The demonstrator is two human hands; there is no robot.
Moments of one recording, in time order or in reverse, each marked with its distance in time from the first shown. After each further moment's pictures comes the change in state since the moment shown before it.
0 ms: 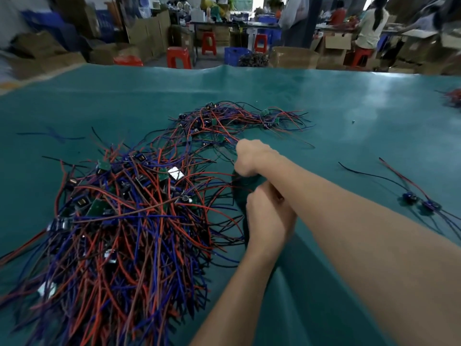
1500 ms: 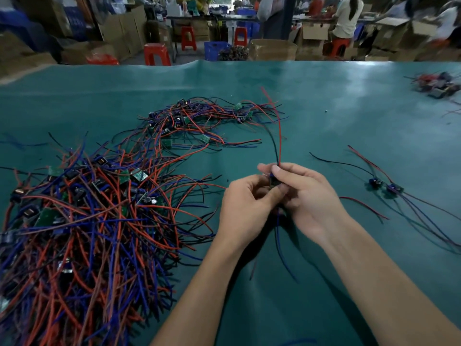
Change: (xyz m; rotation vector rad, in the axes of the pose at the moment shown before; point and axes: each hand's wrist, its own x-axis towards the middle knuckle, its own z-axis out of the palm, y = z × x) left_hand -0.002 -0.003 0.010 -0.320 -0.267 -0.074; right_hand -0.134 0.102 0.034 1.766 0.179 0.075
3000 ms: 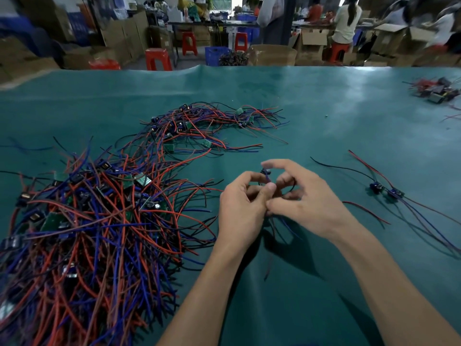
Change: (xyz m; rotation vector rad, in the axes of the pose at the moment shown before) left_hand 0.003 -0.001 -0.004 -0.116 0.106 0.057; right_hand -0.004 -0.010 -0.014 -0.857 -0.101 -0.330
